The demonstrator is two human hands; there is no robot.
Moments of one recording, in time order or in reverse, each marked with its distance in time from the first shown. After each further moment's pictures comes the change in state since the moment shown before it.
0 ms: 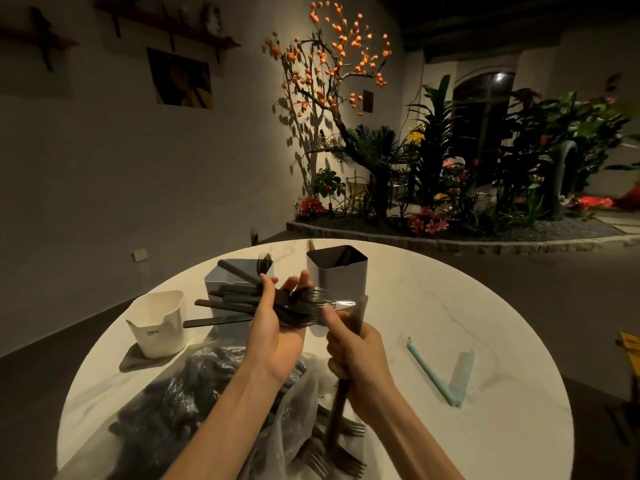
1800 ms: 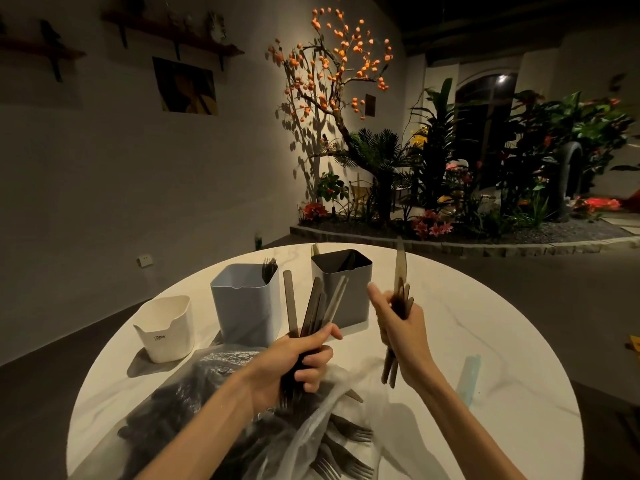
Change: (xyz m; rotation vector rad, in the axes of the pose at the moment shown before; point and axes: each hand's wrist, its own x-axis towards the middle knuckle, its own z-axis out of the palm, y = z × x) left_hand -0.002 0.014 -0.039 0.740 -0.426 -0.500; right_hand 0.049 -0.010 -0.053 -0.275 0.107 -0.325
